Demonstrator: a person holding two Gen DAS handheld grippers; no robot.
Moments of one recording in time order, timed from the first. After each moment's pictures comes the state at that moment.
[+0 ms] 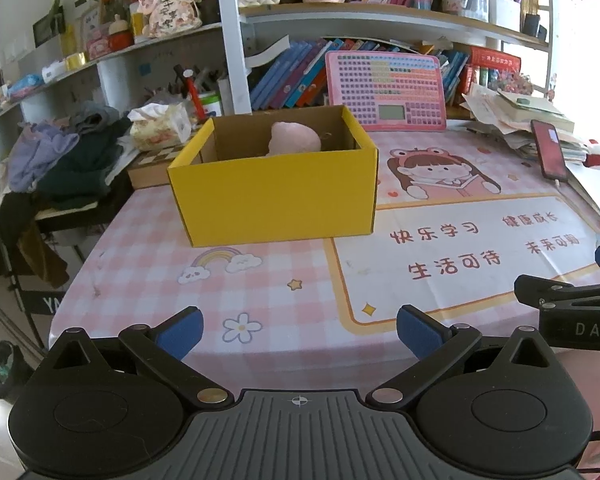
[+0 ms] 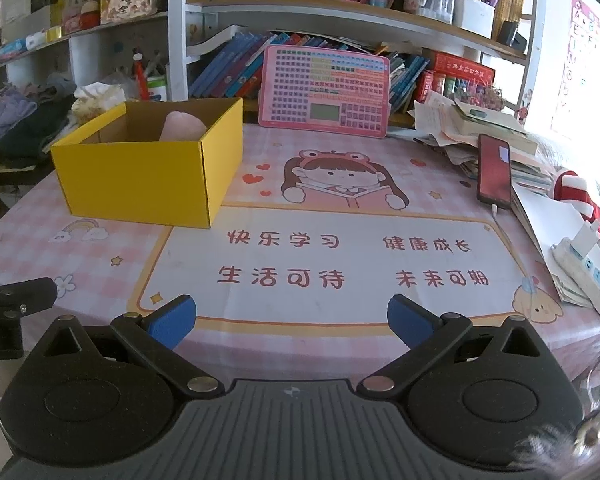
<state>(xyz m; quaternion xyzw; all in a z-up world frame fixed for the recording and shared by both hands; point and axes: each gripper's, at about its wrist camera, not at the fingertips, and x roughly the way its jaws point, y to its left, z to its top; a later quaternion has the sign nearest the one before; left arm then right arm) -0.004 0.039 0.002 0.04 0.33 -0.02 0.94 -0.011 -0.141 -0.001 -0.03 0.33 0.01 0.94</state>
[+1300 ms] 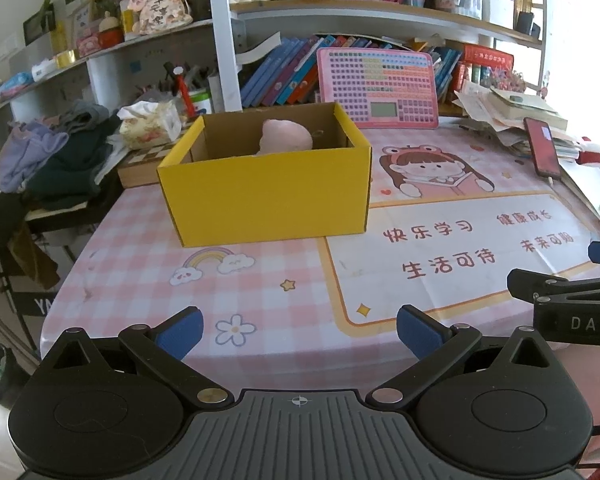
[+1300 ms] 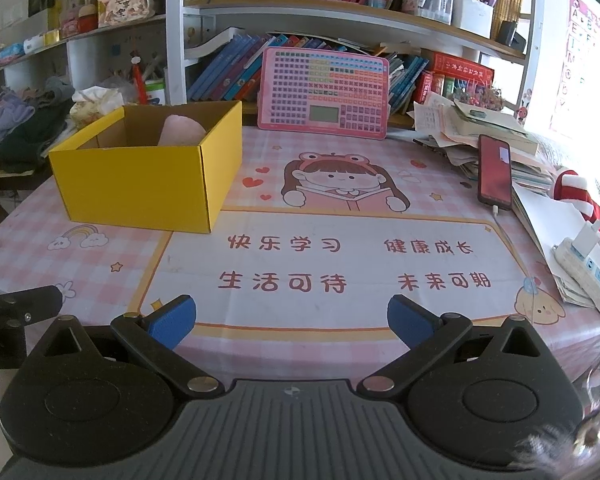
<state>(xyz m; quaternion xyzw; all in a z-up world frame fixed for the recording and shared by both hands) 0.002 0.040 0.001 0.04 0.34 -0.04 0.94 -0.007 -0.140 0.000 -0.02 0.32 0.01 0.95</state>
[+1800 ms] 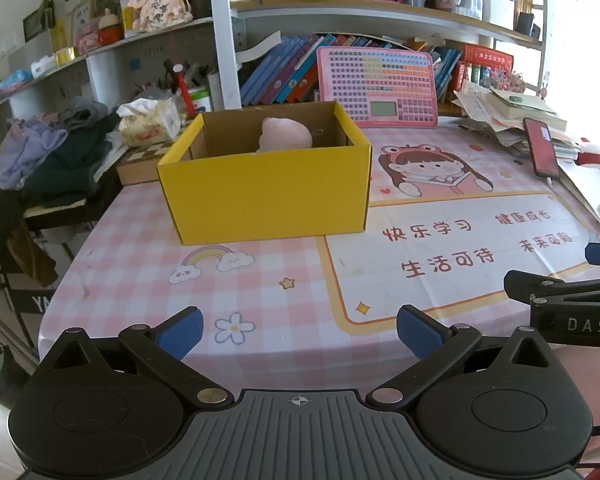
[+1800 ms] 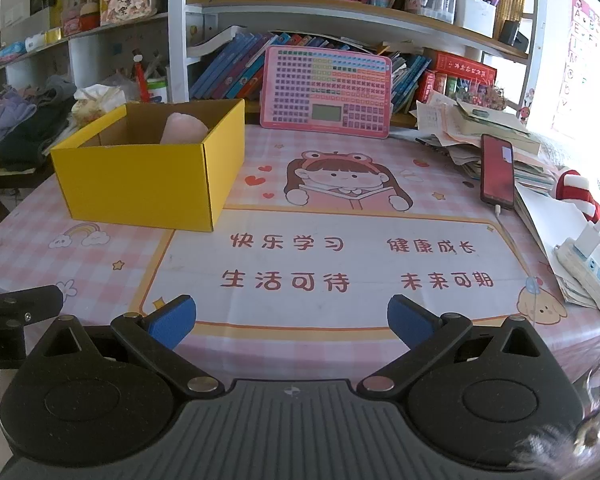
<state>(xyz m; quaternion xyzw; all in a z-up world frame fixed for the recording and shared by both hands) 0.002 0.042 0.000 0.04 0.35 -0.04 0.94 -0.007 -0.138 -0.002 -0.02 0.33 0.02 0.94</state>
